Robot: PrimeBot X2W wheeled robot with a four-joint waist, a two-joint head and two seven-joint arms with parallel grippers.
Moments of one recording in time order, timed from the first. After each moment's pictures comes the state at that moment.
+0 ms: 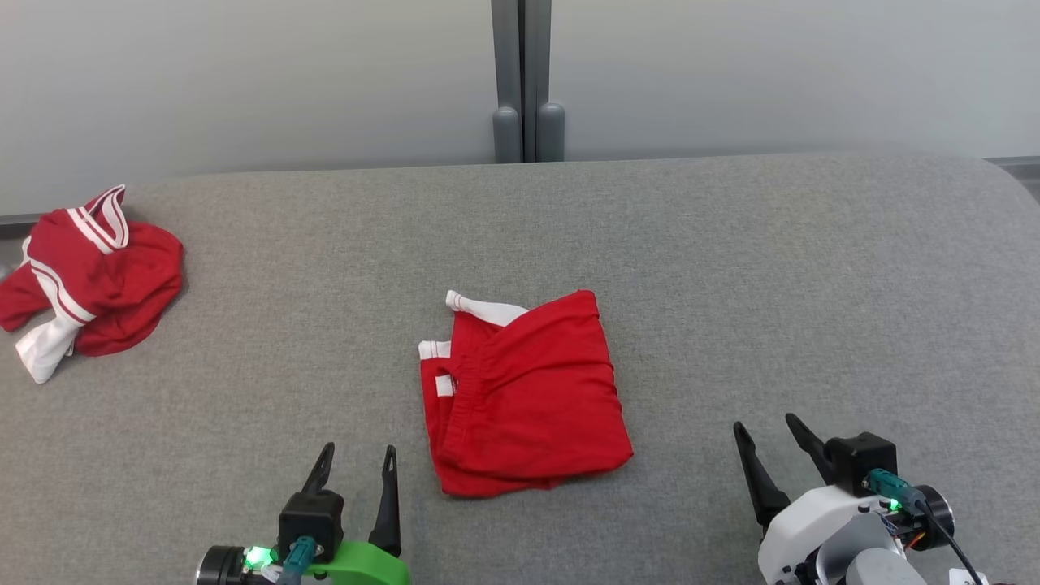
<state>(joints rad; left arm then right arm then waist) -0.07 0.05 -0.26 0.47 -0.13 0.03 -0.26 -0.19 -0.05 0.07 0.59 0.14 0.13 -0.26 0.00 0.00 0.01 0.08</state>
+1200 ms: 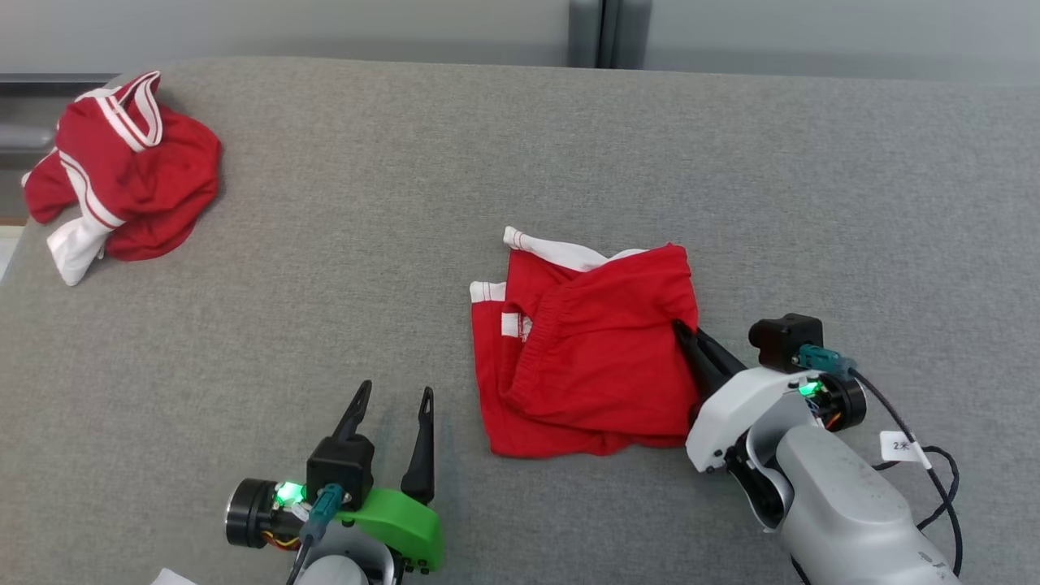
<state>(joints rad) -0.17 0.05 -0.36 0.44 -0.18 0.03 -0.26 -0.55 -0.05 0.36 0.85 0.44 0.13 -0.26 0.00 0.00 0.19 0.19</state>
